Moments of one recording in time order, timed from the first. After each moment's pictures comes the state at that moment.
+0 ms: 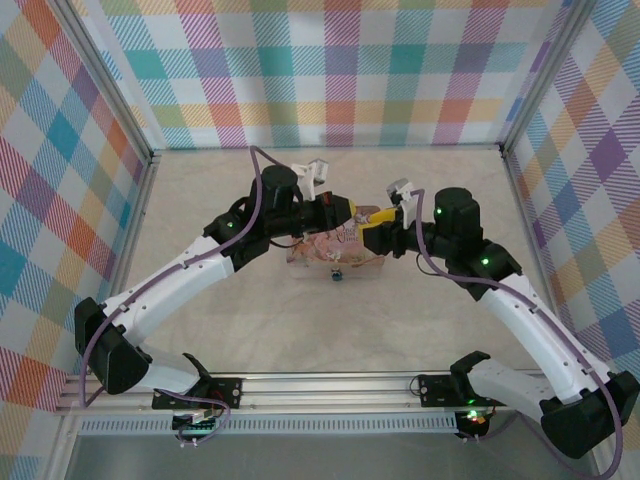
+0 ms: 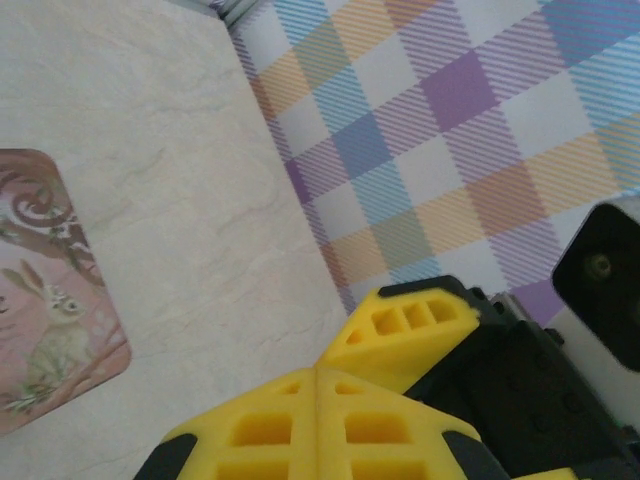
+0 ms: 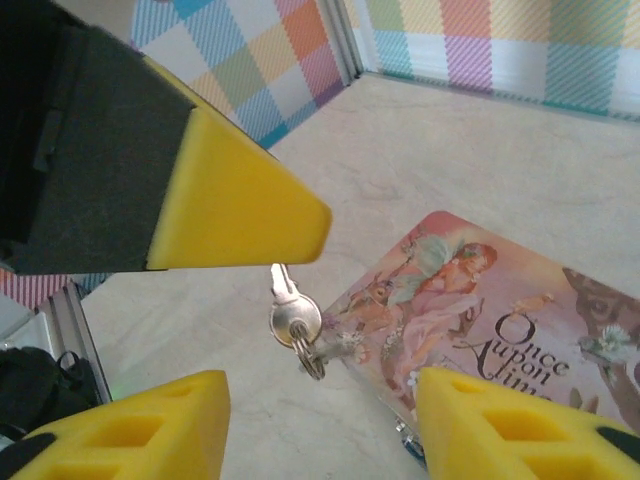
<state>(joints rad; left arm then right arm) -0.76 1.40 1.34 -0.30 0.31 -0.82 0.51 1.01 1.01 -0.38 -0.49 0.16</state>
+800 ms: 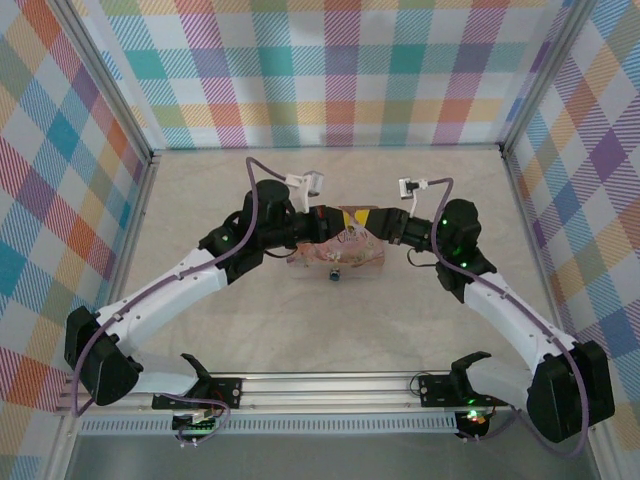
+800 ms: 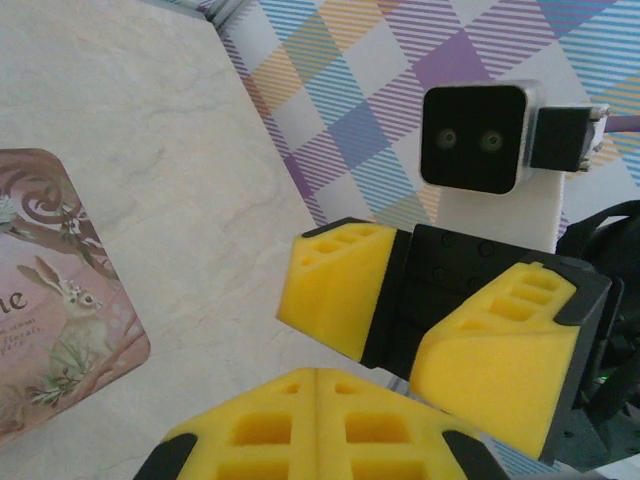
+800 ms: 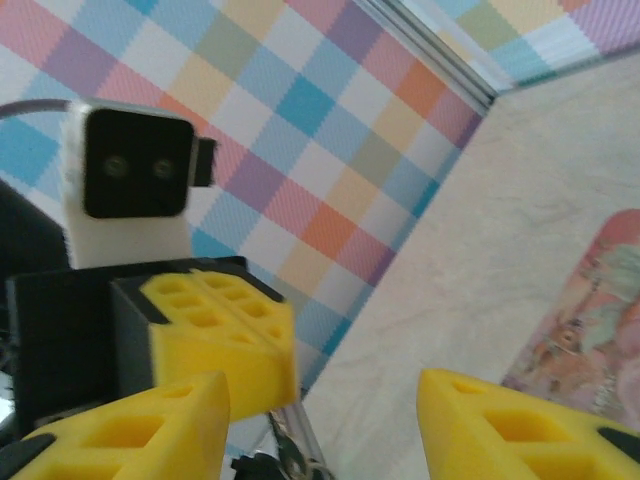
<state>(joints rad) -0.76 1.32 1.19 -0.17 0.34 -0.77 0.38 1.11 0.72 0.46 -0.82 0.95</state>
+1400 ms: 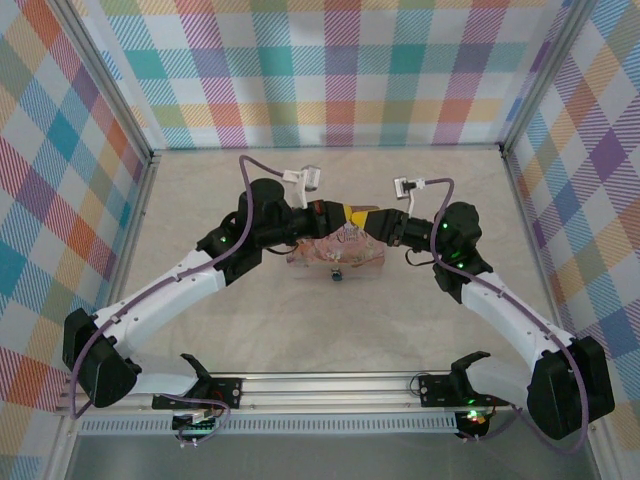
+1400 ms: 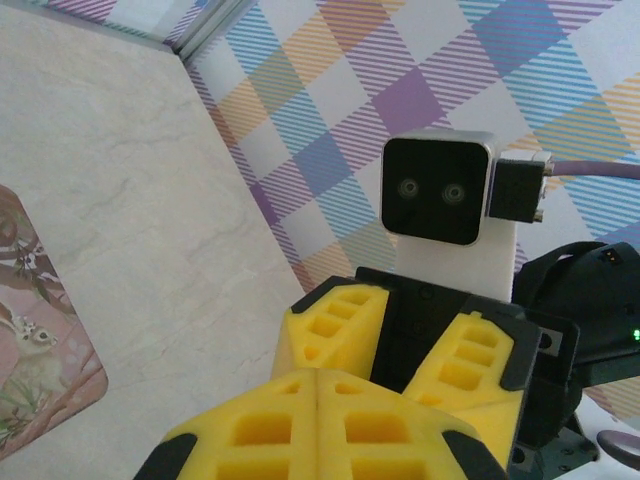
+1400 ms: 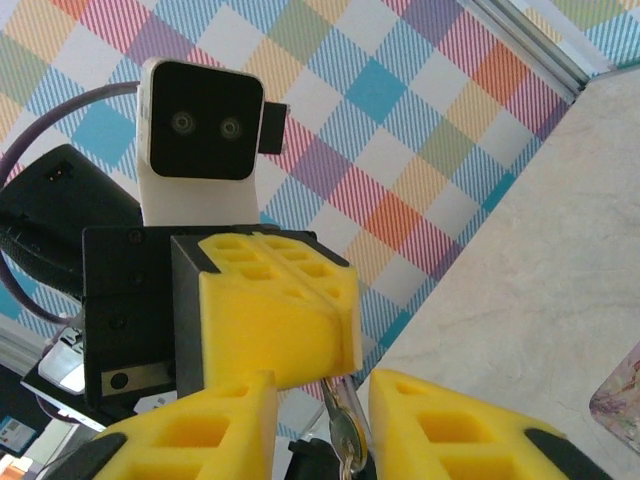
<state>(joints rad) -0.76 1.31 1.18 -0.09 0.35 -0.81 0.41 1.13 0.71 0.57 -0.89 1.02</state>
